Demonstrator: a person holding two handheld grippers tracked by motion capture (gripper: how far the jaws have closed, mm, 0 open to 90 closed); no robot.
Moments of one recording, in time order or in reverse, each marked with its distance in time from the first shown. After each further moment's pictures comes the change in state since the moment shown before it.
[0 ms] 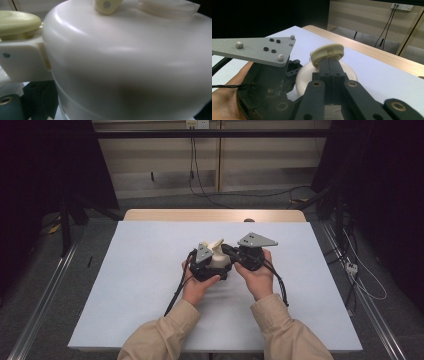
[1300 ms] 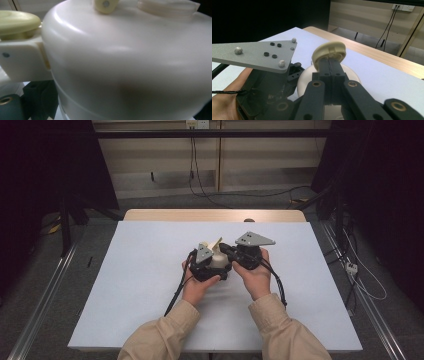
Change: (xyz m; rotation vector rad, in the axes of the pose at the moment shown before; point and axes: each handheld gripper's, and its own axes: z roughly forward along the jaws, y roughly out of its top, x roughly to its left) left arm 0.000 0.000 0.000 0.002 0.003 0.004; right arm 0.002 0.002 0.006 -0.006 0.004 0.002
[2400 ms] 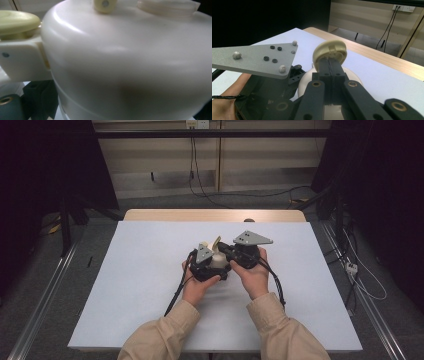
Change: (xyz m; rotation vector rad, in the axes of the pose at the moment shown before) left arm 0.000 0.000 0.000 0.002 0.002 -0.002; right arm 0.002 0.002 0.005 -0.004 0.002 -0.001
